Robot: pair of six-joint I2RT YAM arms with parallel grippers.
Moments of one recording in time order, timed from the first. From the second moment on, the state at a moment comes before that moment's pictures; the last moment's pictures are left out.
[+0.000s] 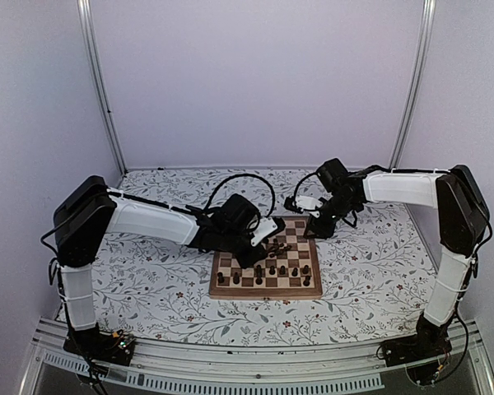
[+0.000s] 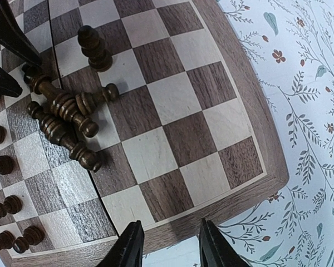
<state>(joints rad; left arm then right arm) -0.93 1.99 1.26 -0.13 0.03 0.20 0.54 1.87 1.32 -0.57 -0.23 -0.64</state>
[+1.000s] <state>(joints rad) -0.90 1.94 1.24 -0.13 0.04 0.23 0.53 1.87 1.36 -0.61 -0.31 -0.62</state>
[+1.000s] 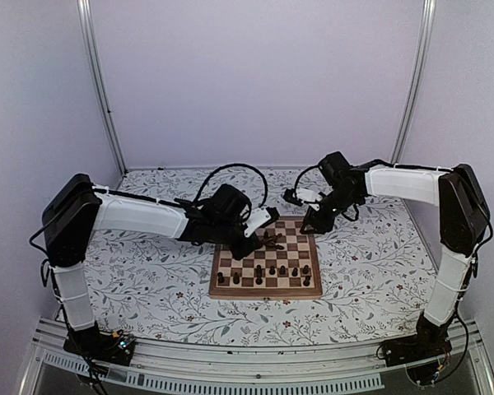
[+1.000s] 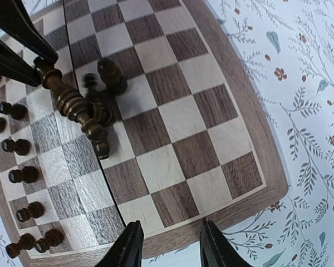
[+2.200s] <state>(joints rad) -0.84 1.86 1.23 -0.07 0.26 0.14 0.52 2.01 1.59 -0.78 -0.82 -0.60</state>
